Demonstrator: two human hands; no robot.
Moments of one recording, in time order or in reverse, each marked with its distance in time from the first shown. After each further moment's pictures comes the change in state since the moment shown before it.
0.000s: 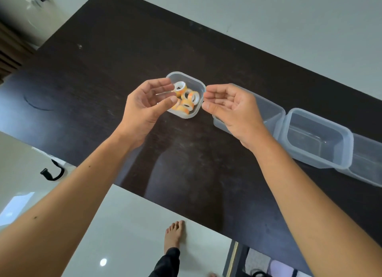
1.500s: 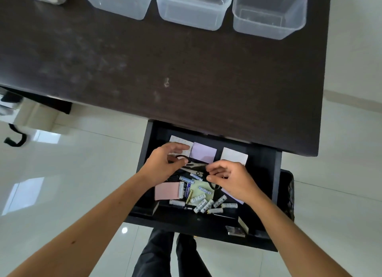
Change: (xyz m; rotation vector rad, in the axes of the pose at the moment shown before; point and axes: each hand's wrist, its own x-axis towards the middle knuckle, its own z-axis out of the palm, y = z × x) left_hand -0.362 -0.205 0.245 0.539 -0.488 -0.429; right_hand -0.448 0.308 -0.171 -0.030 -0.155 0.483
